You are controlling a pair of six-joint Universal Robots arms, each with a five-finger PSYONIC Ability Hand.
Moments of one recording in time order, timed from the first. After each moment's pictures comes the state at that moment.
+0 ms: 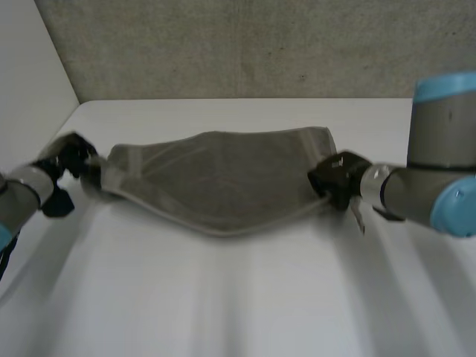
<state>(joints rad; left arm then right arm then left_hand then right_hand) 4.75 -2.16 -1.45 3.31 -1.28 2.79 1.91 -0.90 1.09 0.42 1.31 2.52 1.26 1.33 1.33 1.34 1.11 1.33 1.33 1.34 1.34 1.16</state>
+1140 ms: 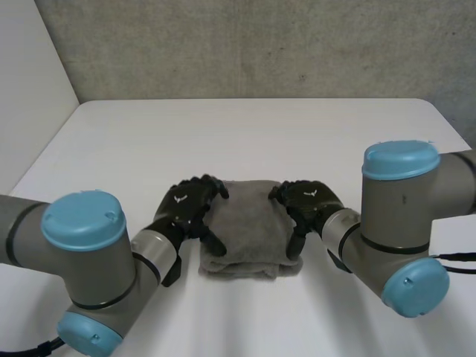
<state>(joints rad) 4.13 -2.04 -1.71 3.50 -1.51 2.93 2.11 -1.00 1.41 0.06 1.46 3.00 0.26 0.25 0.25 0.26 0.06 0.23 0.25 0.25 0.25 0.06</state>
